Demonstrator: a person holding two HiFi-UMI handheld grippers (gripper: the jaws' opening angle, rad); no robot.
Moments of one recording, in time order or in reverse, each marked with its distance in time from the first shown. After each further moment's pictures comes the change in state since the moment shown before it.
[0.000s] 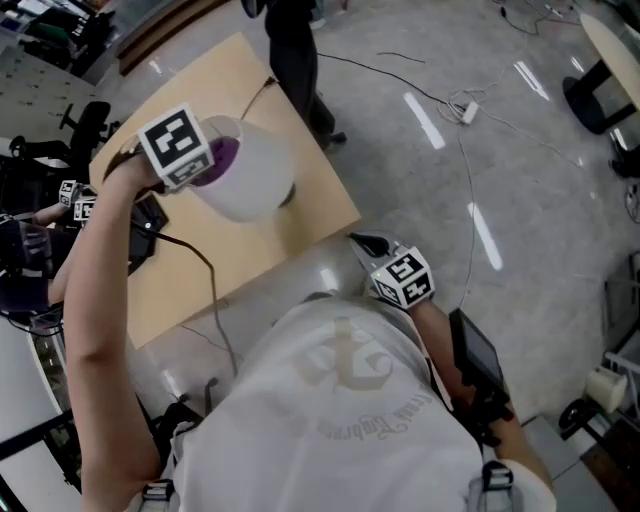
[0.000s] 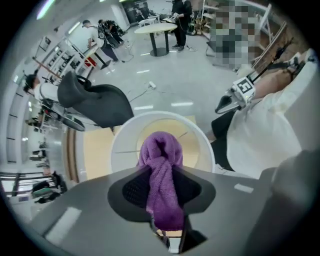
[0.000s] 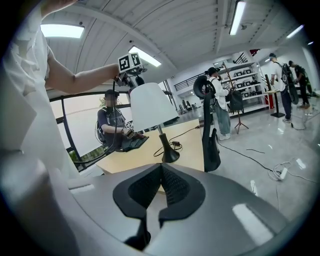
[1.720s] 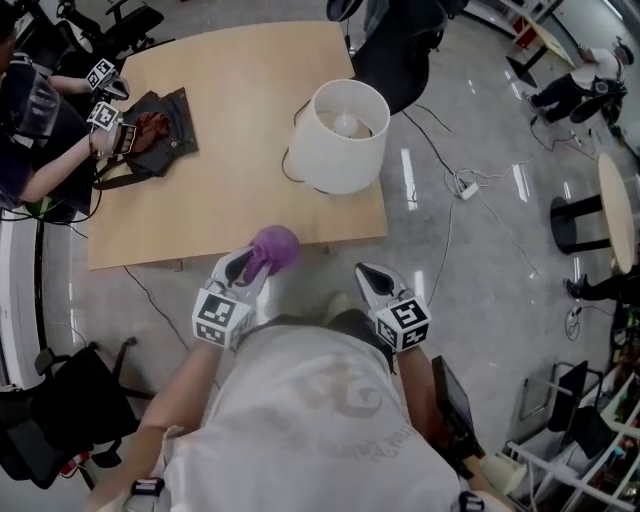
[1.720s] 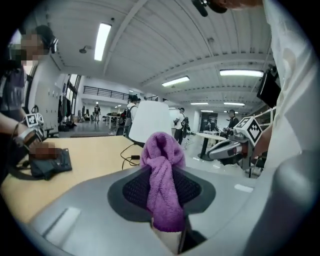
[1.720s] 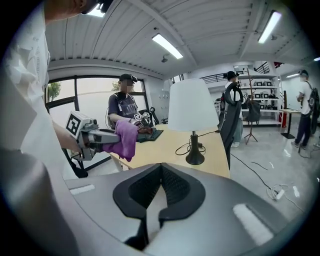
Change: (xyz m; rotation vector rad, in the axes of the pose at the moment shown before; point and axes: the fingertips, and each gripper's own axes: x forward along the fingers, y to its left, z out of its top) left arm 0.089 -0.242 -0.123 -0.921 -1.197 0.288; right arm -0.004 0.117 0.001 -0.177 0.113 0.036
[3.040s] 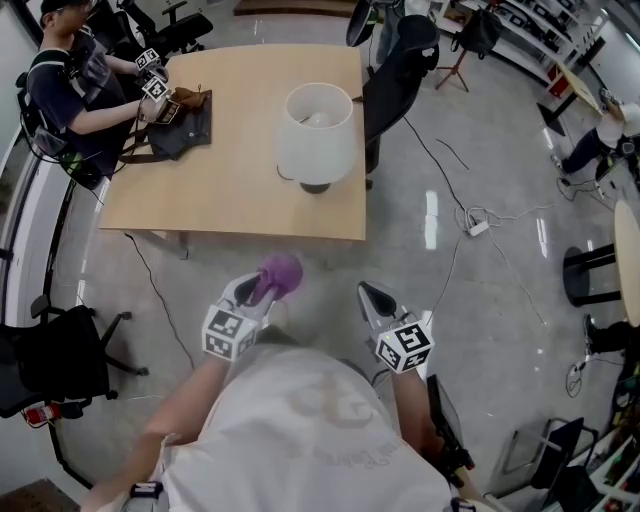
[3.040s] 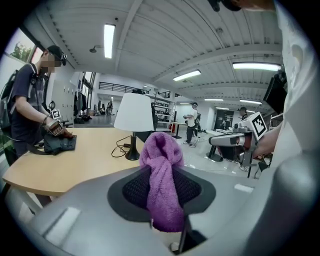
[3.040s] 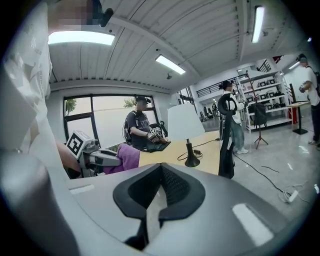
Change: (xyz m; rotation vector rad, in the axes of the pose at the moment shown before) left arm -0.014 -0.142 -0.044 -0.099 0.058 0.160; right arm -0.118 -0.029 -0.024 0.009 -0.172 0.154
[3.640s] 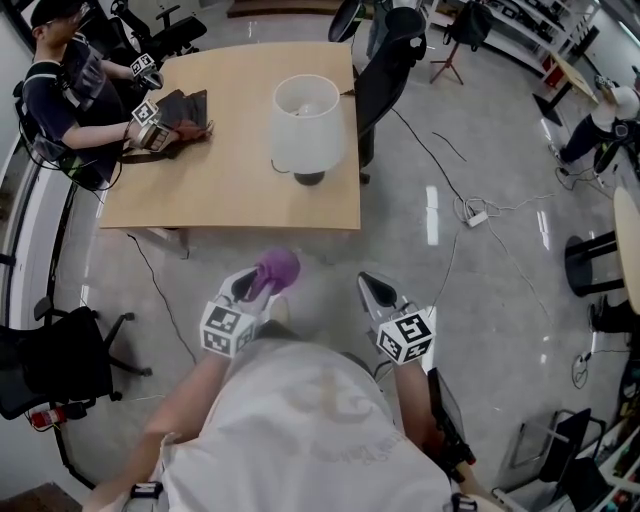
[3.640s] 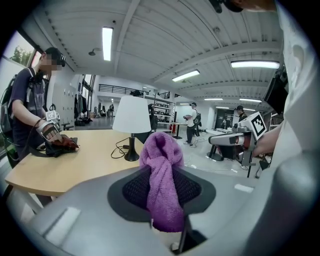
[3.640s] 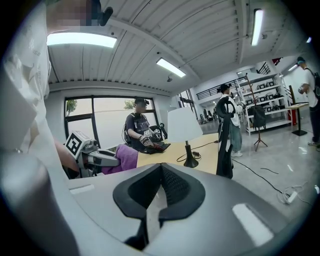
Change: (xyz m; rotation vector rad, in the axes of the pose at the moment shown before) left arm -0.008 -0.020 0.005 0.012 0.003 0.018; right arm -0.021 -0.005 0.003 -0.007 -0.021 0.002
